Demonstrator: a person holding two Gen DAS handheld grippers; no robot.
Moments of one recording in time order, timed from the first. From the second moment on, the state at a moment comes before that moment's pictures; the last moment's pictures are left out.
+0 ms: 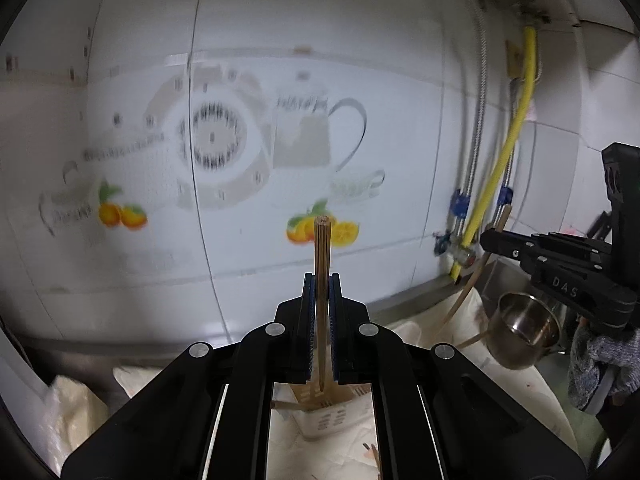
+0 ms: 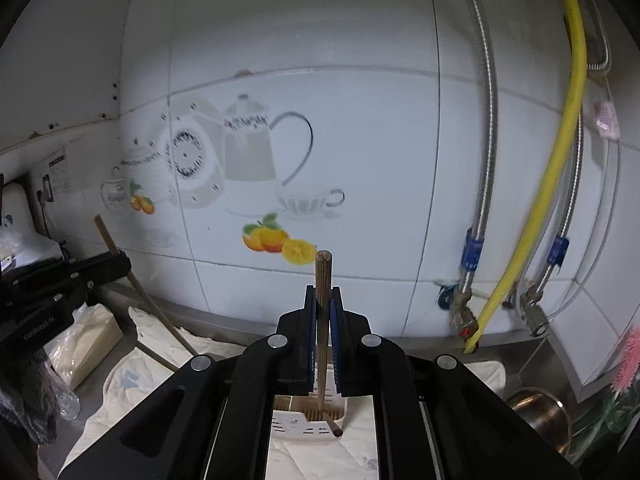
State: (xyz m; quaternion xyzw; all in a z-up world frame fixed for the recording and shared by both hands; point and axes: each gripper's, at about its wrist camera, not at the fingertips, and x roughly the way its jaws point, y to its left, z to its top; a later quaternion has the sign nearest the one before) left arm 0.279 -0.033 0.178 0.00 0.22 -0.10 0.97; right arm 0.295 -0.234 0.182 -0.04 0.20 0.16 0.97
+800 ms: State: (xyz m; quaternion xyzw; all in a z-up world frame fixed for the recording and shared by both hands) left arm 0.289 -0.024 0.133 -0.01 0.28 -0.10 0.96; right arm 0.314 -0.227 0.132 -0.03 0.26 0.16 0.95
